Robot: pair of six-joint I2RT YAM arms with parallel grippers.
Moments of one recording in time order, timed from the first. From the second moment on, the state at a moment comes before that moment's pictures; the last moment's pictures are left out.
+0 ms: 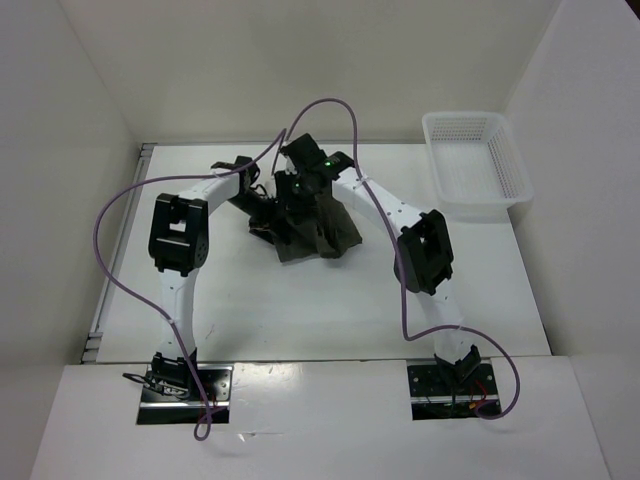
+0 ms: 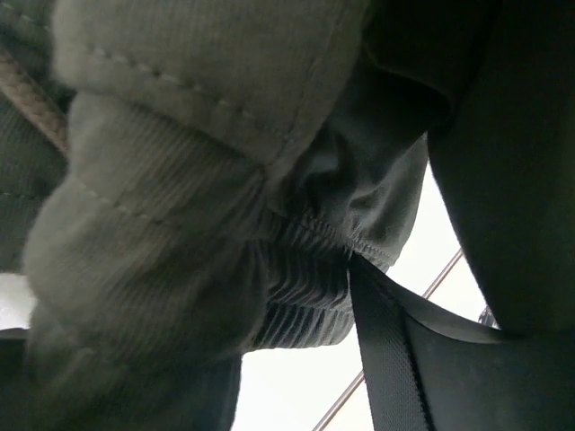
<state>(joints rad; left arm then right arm) -0.18 2.28 1.77 -0.97 0.73 0.17 0.69 2.22 2.11 -0.81 -0.19 0.44</state>
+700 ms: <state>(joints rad) -0.17 2.29 1.85 -0.98 0.61 0.16 0.71 1.98 1.91 -0.53 -0.70 0.25</state>
